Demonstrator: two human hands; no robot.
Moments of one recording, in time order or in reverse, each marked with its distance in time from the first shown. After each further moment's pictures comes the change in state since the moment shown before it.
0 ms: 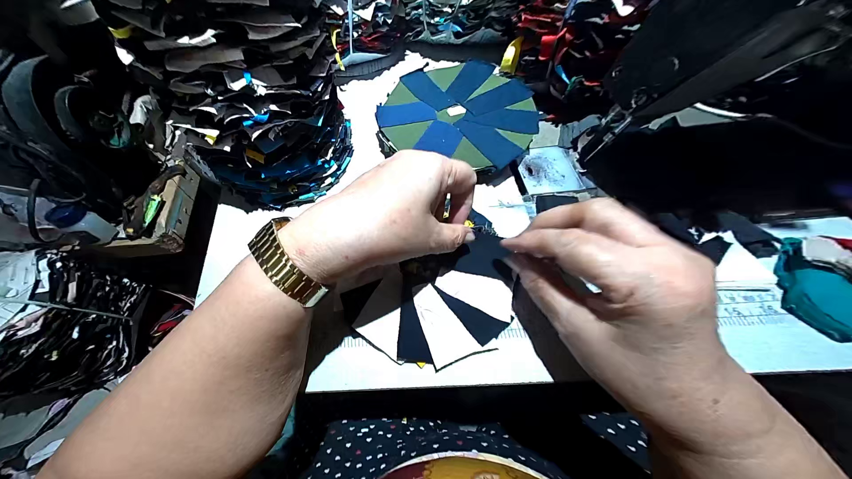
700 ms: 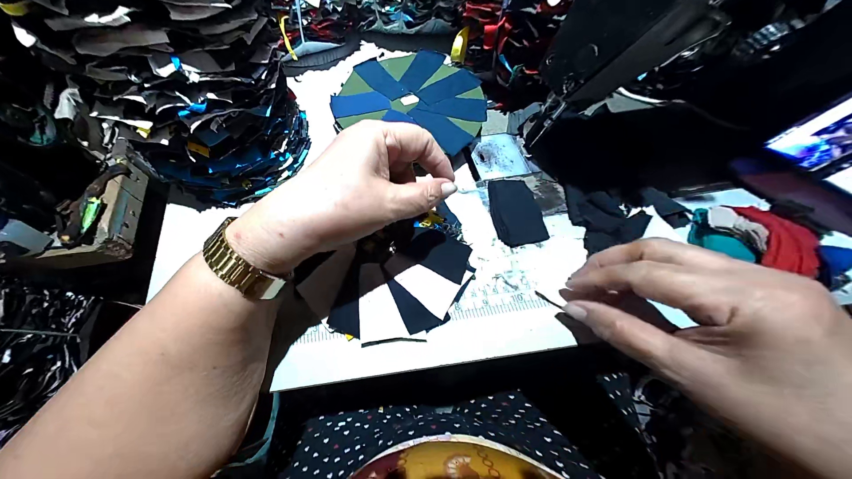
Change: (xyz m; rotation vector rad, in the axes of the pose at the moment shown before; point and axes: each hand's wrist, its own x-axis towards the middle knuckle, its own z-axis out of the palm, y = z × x) left_hand 0.005 0.000 0.005 -0.281 0.118 0.052; right_hand -0.057 0.021 -0.075 -0.095 -0.212 0.238
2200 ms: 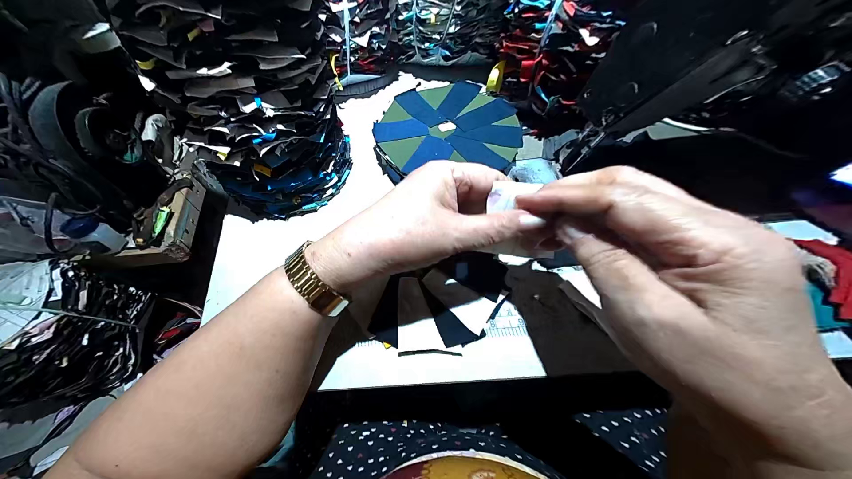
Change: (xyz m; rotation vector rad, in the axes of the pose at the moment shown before) left_hand -0.003 0.016 0.016 -0.450 -0.032 0.007; right_hand 0.073 -0.057 0.029 0.366 0.200 -0.145
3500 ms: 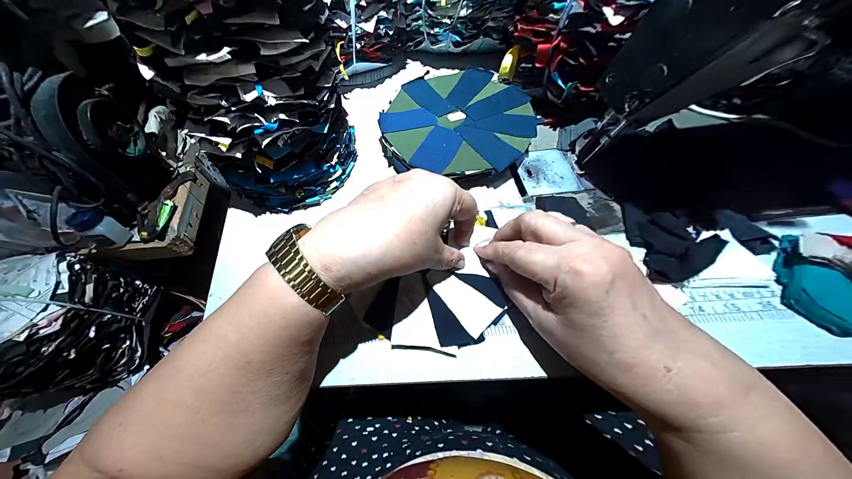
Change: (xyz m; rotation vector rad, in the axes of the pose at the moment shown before) left_hand -0.005 0.005 -0.014 0.916 -0.168 -0.204; right_hand -0.011 0.026 0.029 -0.355 -0.218 -0.152
